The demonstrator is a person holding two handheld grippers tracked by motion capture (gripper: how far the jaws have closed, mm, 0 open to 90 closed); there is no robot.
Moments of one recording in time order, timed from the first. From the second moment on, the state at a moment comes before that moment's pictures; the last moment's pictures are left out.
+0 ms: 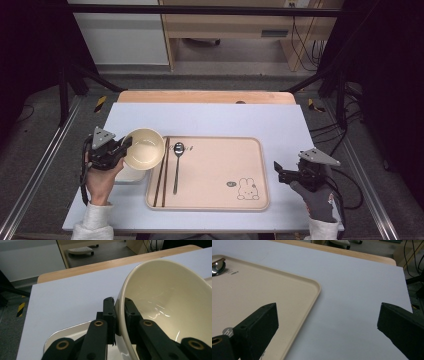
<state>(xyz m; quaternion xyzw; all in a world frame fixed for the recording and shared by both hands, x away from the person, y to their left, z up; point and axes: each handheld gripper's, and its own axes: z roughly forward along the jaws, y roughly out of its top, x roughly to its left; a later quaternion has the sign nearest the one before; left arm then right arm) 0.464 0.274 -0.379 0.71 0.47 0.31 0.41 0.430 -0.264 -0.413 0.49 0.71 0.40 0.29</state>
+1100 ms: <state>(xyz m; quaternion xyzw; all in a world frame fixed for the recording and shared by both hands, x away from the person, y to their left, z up) 0.471 0.197 -0.377 0.77 0.40 0.29 0.41 0.429 -0.265 -0.411 0.49 0.71 0.41 0.30</state>
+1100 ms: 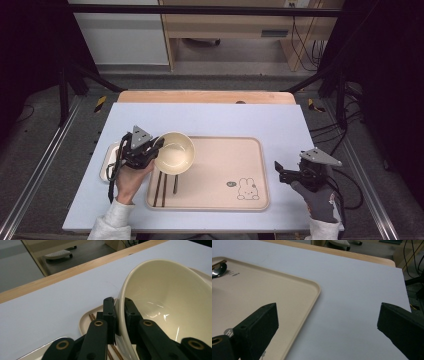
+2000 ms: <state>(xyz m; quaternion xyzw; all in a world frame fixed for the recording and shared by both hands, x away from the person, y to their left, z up) 0.513 0.151 -0.387 0.77 0.41 0.26 0.41 0.429 -0.265 -0.410 0.49 0.71 0.41 0.30</state>
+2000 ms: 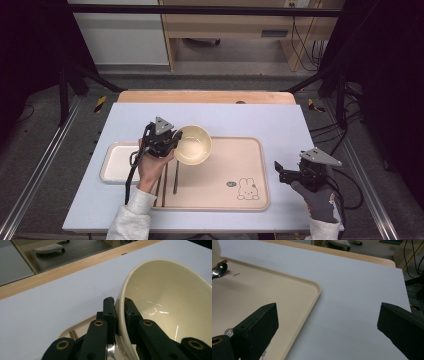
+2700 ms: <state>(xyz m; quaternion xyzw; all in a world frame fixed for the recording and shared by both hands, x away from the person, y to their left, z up) 0.544 0.126 -0.417 0.79 0.43 0.23 0.38 0.429 -0.265 -0.410 0.49 0.71 0.41 0.29</state>
